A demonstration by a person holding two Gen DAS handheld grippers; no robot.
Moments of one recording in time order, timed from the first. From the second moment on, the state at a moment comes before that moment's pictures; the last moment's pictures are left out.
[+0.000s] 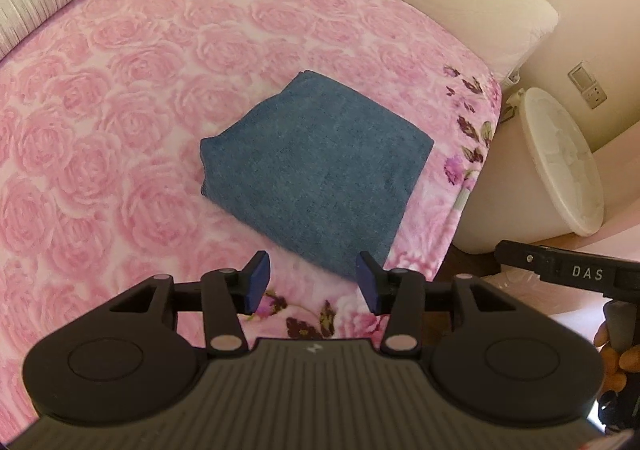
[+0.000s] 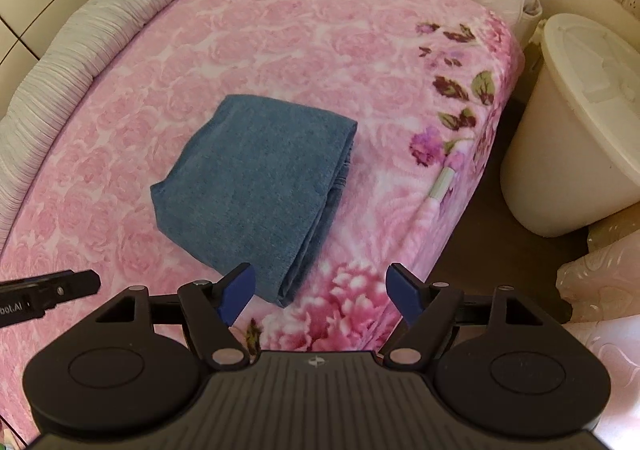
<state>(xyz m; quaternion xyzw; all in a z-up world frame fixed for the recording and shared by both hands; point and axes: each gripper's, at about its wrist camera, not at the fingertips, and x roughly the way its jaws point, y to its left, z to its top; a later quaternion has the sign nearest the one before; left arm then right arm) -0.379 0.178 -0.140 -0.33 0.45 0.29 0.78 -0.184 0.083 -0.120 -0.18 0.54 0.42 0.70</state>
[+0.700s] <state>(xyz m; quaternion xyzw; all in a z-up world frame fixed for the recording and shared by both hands) -0.390 0.221 -0.196 -0.46 0.41 0.31 0.72 -0.180 0.109 -0.164 -0.19 0.57 0.42 0.68</state>
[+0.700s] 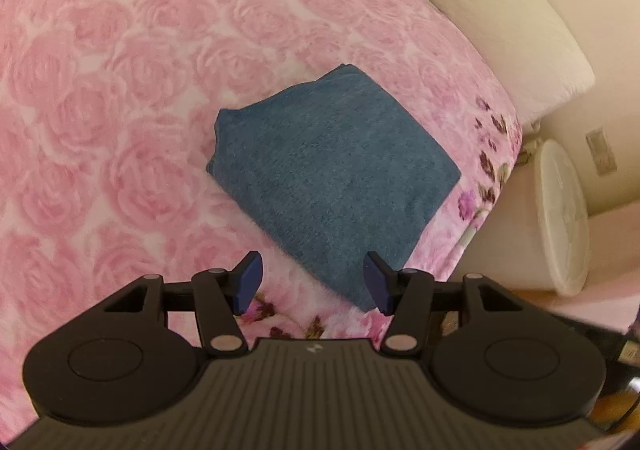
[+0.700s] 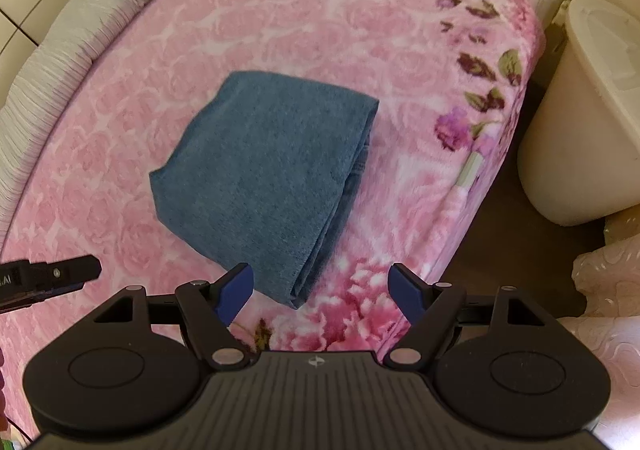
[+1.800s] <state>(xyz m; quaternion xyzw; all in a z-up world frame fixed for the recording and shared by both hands) -0.405 0.268 -0.408 -0.73 0.10 0.35 0.57 -0.085 0.147 -0.364 0.14 0.68 0.46 0.56</state>
